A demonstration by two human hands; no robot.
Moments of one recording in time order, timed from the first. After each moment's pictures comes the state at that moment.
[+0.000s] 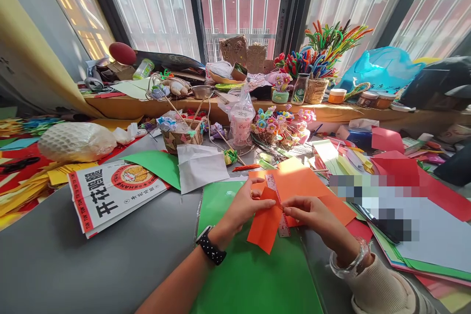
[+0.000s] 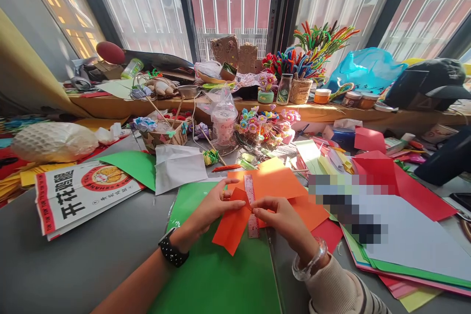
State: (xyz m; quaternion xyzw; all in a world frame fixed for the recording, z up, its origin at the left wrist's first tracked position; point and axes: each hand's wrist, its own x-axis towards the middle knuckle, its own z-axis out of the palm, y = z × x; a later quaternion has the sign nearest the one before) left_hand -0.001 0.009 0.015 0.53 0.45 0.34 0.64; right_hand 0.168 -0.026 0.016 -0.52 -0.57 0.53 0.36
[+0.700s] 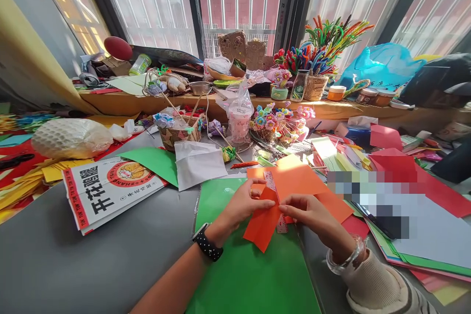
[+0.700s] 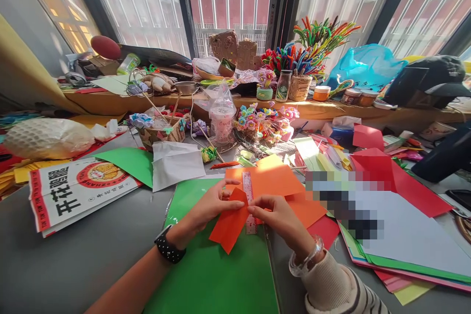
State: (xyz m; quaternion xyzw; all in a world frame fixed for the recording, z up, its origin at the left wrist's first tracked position) left_hand -0.002 0.011 0.012 0.53 0.42 0.31 0.67; right_hand 0.169 -0.028 0.012 -0.51 -0.55 0.56 0.35
